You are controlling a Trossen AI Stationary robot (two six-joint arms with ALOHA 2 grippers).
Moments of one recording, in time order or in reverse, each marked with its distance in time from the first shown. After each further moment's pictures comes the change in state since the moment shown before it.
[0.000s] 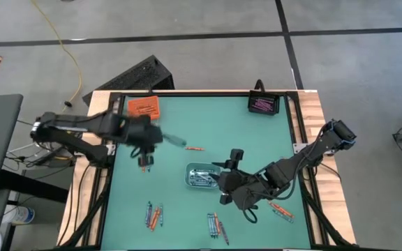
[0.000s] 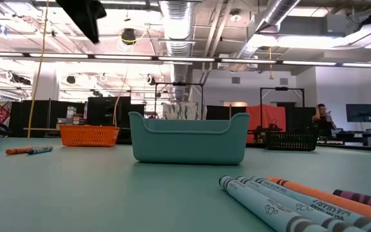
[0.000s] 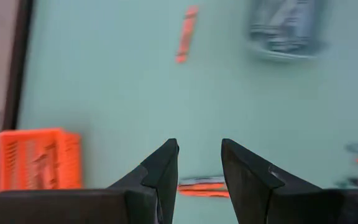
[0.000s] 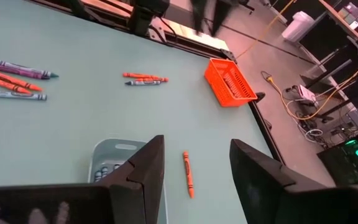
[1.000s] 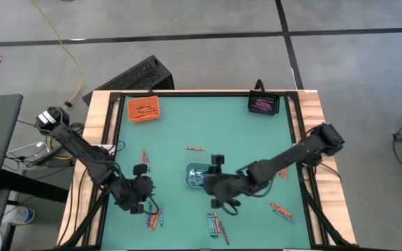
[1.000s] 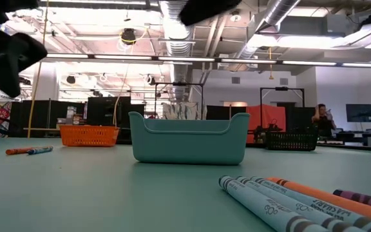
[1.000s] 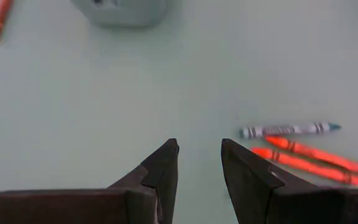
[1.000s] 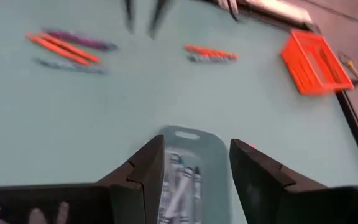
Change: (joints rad) left arm -0.646 -0.013 -0.617 0.726 -0.174 -0.476; right arm -0.121 0.140 0.000 0.097 -0.342 -0.034
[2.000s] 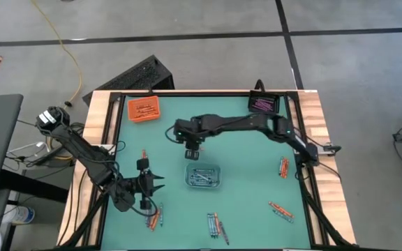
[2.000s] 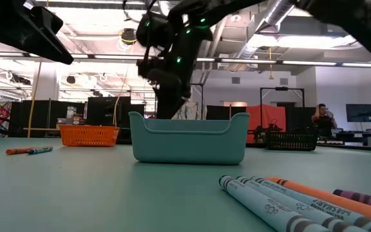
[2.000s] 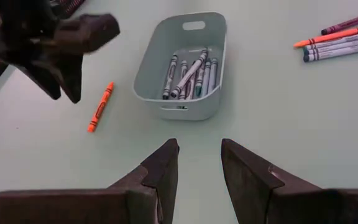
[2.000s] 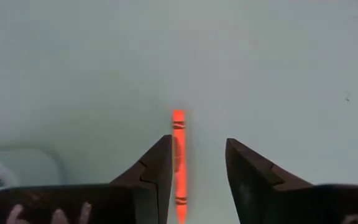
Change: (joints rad) left arm -0.016 0.000 -0.013 0.191 -0.369 0.212; right arm -0.530 0.513 0.574 -0.470 -0.497 -0.077
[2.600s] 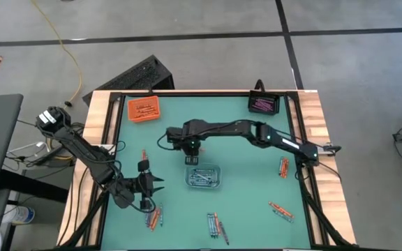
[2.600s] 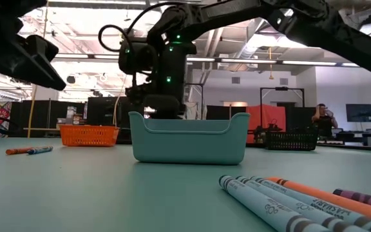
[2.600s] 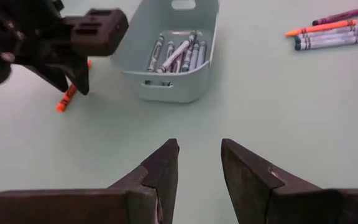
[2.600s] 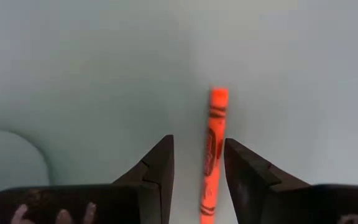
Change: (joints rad) left arm 0.000 0.000 -0.160 0.224 0.053 -0.043; right arm 0.010 0.266 0.340 -0.322 -0.027 -0.055
